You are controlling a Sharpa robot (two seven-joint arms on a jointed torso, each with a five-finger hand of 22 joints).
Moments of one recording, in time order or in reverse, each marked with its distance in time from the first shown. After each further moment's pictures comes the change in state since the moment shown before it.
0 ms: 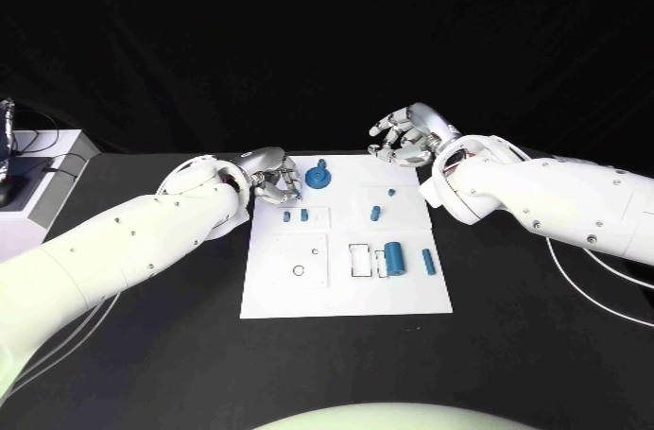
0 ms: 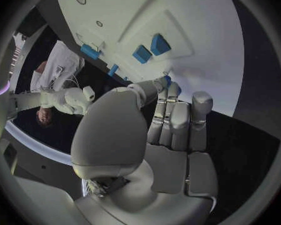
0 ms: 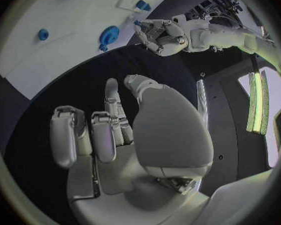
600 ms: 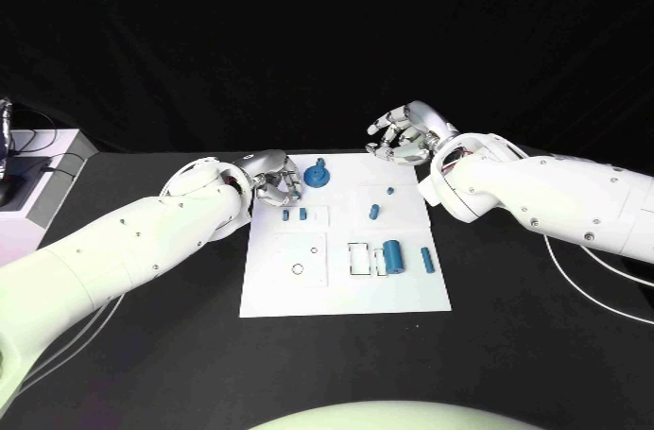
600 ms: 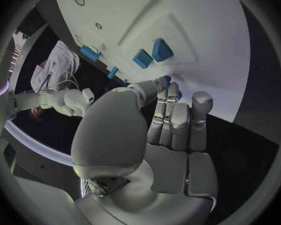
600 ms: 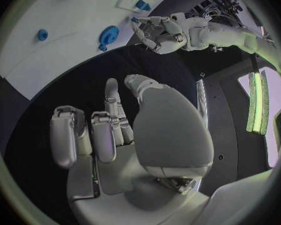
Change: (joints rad) left arm -0.010 0.020 -0.001 -0.022 0.000 0.008 0.002; left_hand 0.000 0.000 -0.003 -0.003 0.000 0.000 0.000 0.000 0.001 0.002 -0.002 -0.005 0.000 0.000 0.000 0.000 -0.003 0.000 0.000 0.000 0.000 -0.001; right arm 0.000 0.002 0.000 -0.001 0.000 0.000 0.000; right_hand -0.004 -0.004 0.000 0.000 0.000 0.000 0.000 0.000 0.001 0.004 -0.003 -0.006 -0.006 0.000 0.000 0.000 0.000 0.000 0.000 0.000 0.000 0.000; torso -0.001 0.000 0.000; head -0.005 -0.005
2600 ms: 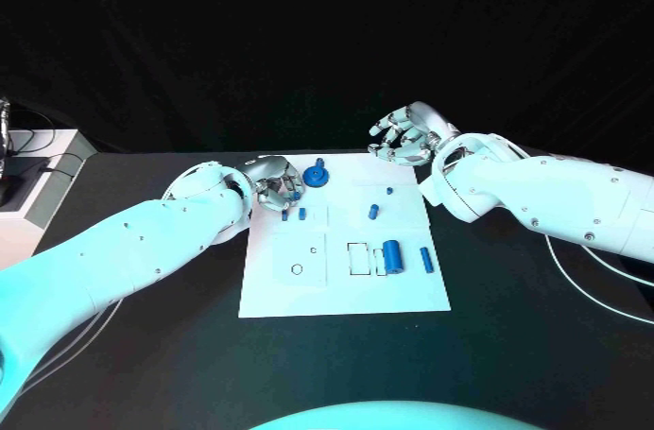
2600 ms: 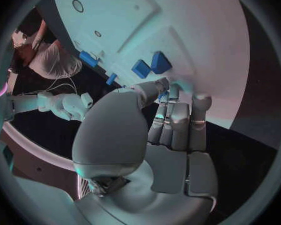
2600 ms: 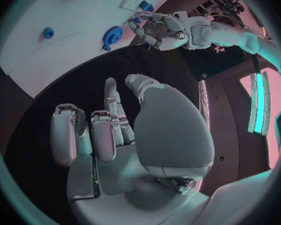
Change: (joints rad) left arm -0.004 0.004 -0.014 0.002 -0.014 0.020 -0.034; left_hand -0.020 -0.012 -0.013 -0.028 0.000 -0.127 -0.027 -0.116 -0.031 -0.094 0.029 -0.020 0.031 -0.039 0.025 0.000 -0.070 0.000 -0.033 0.017 -0.015 -0.029; right arm -0.001 -0.006 0.000 -0.004 -0.007 0.003 -0.017; right_hand -0.009 -0.009 0.007 -0.001 0.000 0.004 0.004 0.004 0.005 -0.004 0.003 -0.117 -0.098 0.000 0.000 -0.029 0.000 0.015 0.000 0.000 -0.039 0.001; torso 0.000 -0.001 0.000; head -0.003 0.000
